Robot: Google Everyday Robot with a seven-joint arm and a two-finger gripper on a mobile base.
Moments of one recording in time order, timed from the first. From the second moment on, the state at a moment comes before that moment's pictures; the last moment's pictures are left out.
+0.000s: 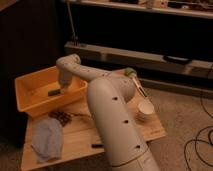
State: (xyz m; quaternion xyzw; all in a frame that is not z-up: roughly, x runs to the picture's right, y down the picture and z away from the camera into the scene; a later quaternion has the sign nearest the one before) arm -0.289 -0.007 0.944 -0.26 -0.24 -0.07 0.93
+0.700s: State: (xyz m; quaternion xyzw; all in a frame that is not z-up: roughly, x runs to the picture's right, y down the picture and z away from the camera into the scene) arm -0.289 -0.011 0.943 -0.29 -0.32 -0.09 0.90
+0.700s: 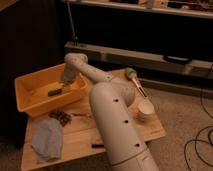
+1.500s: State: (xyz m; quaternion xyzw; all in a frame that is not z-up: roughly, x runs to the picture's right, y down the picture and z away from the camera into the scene) arm -0.293 -0.005 0.951 -0.33 -0.28 -0.11 0.89
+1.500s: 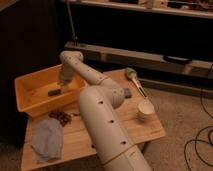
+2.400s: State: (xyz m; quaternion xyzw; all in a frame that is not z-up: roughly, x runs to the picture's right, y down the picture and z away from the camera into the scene) arm -0.285 0.015 0.972 -0.33 -0.22 -0.09 0.91
